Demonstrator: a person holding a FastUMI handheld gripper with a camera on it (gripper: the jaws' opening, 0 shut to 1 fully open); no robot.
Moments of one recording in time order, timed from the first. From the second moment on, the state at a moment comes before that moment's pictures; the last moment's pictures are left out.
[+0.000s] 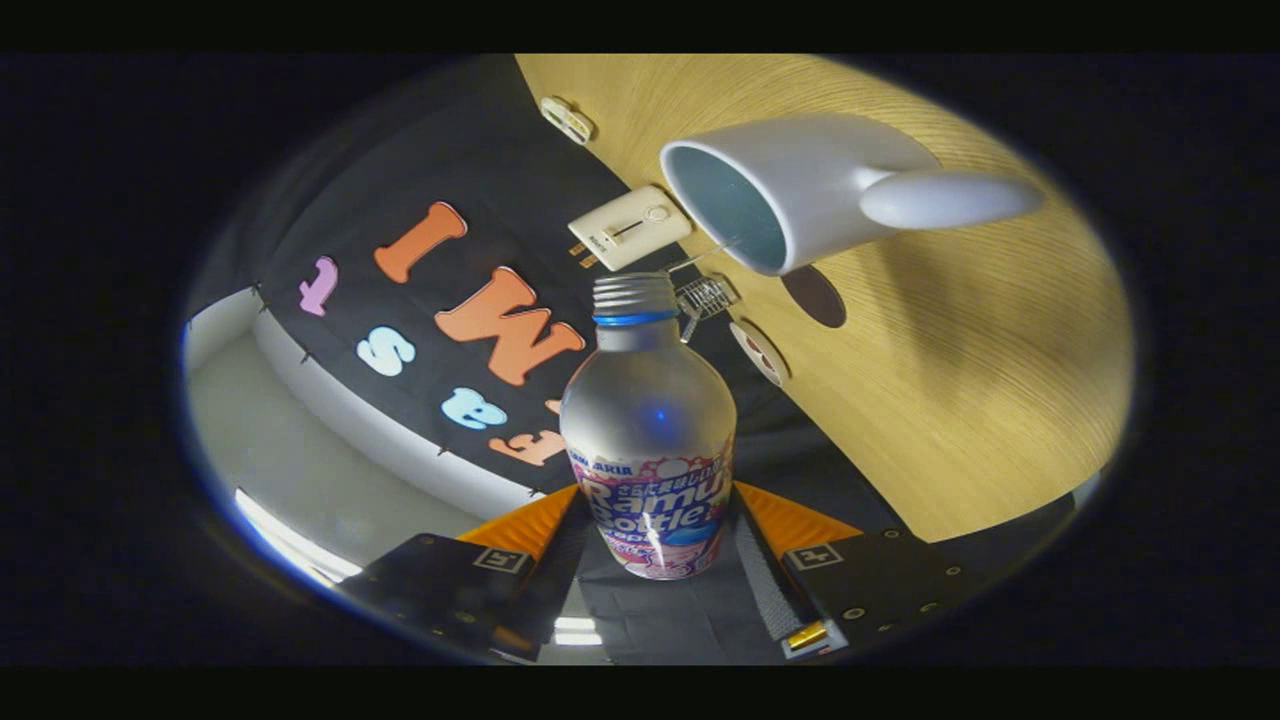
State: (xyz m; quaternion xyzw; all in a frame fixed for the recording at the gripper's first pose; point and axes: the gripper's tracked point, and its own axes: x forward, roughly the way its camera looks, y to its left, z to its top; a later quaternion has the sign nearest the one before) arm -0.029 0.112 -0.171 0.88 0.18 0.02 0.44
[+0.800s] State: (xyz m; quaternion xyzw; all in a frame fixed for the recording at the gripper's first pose) arm -0.030 0.108 -0.166 0.89 0.16 0.03 0.42
